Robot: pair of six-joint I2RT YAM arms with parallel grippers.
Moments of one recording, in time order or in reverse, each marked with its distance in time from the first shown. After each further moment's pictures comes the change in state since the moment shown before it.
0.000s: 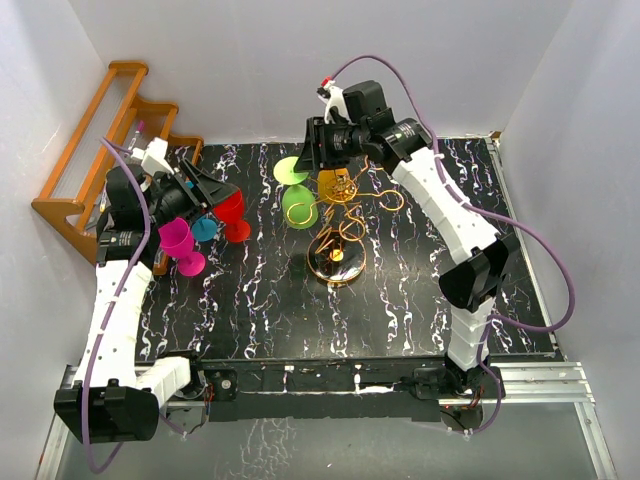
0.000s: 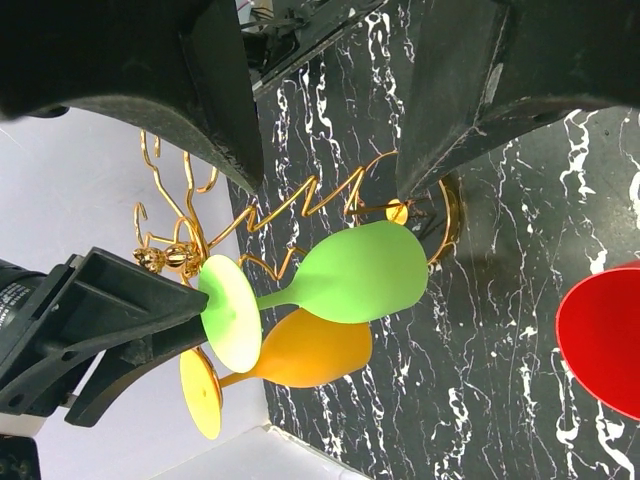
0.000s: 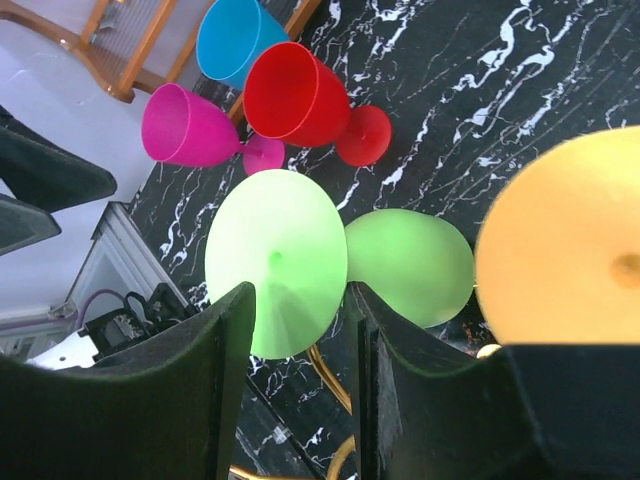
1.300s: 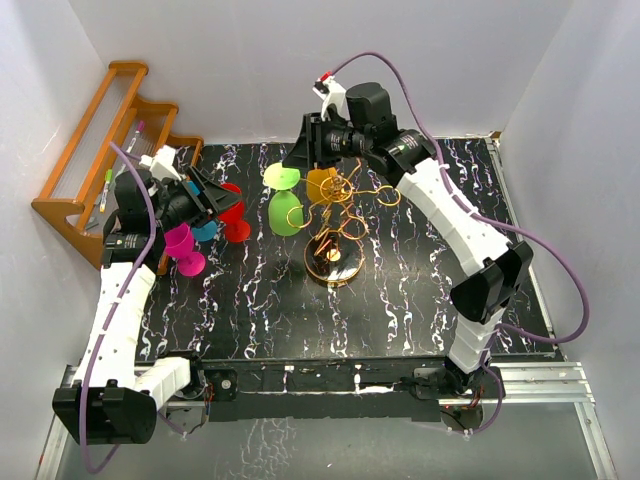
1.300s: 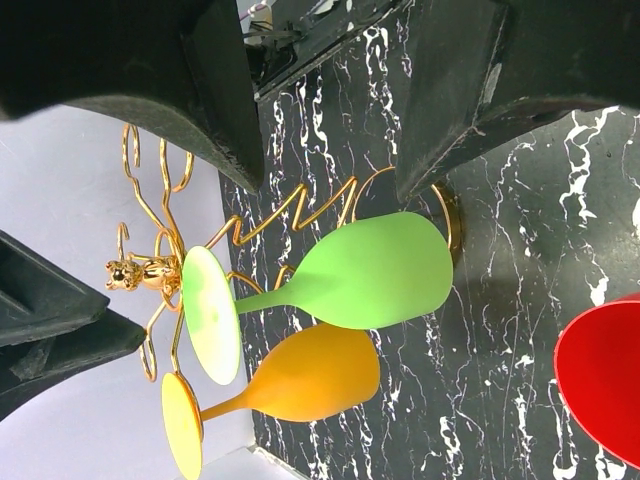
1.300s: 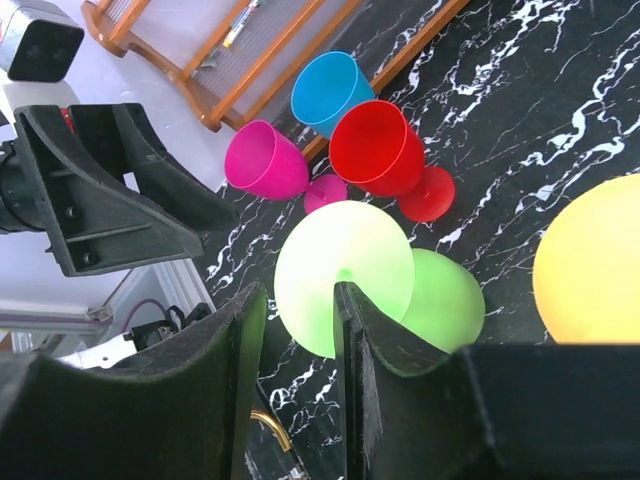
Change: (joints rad) left arm -0.035 -0.011 -0.047 -0.014 -0.029 0.003; right arm 0.040 -0.108 -0.158 0.264 -0.069 0.047
